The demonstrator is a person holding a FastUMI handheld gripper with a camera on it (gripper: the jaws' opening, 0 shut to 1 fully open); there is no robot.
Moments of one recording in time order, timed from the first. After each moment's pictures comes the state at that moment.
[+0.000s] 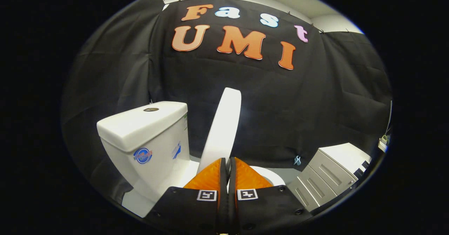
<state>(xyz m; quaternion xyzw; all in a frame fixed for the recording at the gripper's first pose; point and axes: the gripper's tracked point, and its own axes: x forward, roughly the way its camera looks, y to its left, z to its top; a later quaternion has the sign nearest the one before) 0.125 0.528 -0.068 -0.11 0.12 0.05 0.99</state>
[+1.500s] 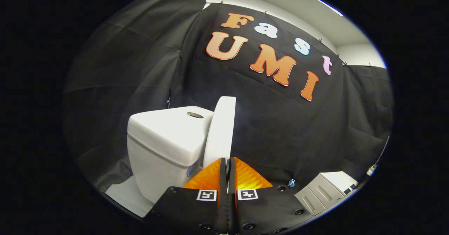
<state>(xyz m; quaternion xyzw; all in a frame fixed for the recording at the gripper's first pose) 0.109 0.654 -0.080 -0.23 0.05 0.07 0.97</state>
